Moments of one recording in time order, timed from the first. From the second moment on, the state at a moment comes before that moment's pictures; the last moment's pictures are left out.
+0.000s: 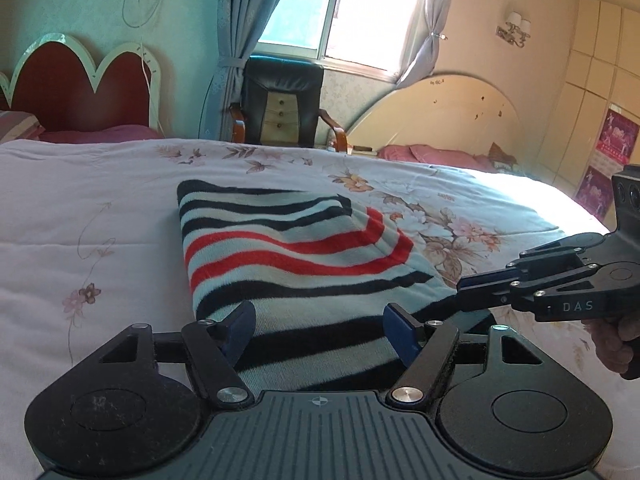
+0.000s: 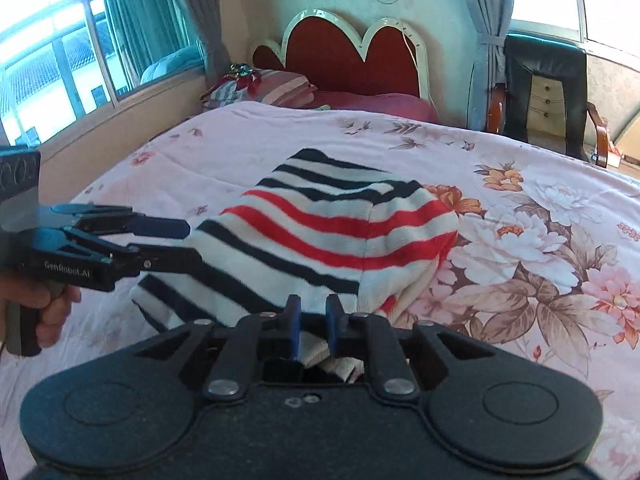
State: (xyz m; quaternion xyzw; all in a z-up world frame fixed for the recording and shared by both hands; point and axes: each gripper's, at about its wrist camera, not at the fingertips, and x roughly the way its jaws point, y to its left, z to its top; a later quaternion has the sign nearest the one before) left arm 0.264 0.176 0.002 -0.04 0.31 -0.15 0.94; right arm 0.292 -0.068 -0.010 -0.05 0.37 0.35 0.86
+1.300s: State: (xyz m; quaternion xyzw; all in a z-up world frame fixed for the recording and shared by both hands) left arm -0.006 0.162 0.119 -0.03 0.22 -0.04 0.98; right arm 0.044 -0.068 0.099 -0.01 0.30 0.11 0.95
